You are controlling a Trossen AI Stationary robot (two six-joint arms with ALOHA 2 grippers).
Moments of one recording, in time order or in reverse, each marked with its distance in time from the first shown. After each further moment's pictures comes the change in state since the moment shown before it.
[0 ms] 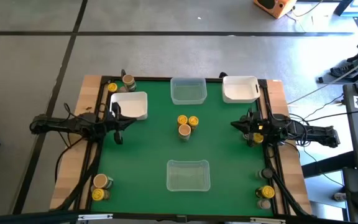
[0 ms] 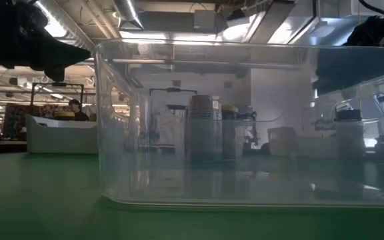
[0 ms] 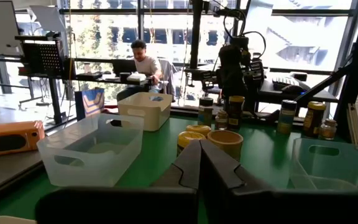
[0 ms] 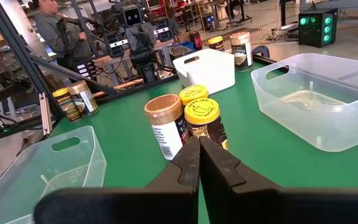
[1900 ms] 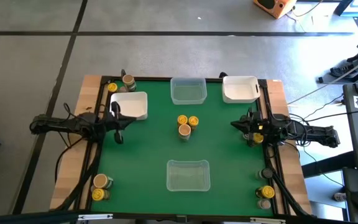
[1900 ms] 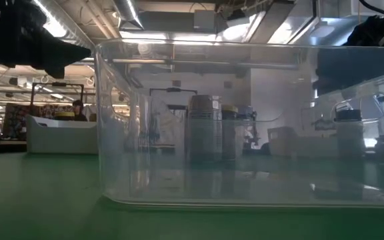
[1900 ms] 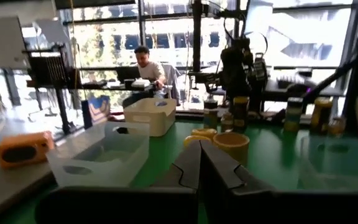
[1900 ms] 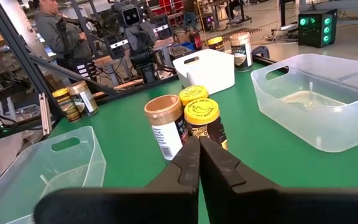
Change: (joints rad) left arm 0.003 0.001 0.000 0.023 -0.007 0.031; right arm 0.000 0.000 0.000 0.018 0.004 -0.001
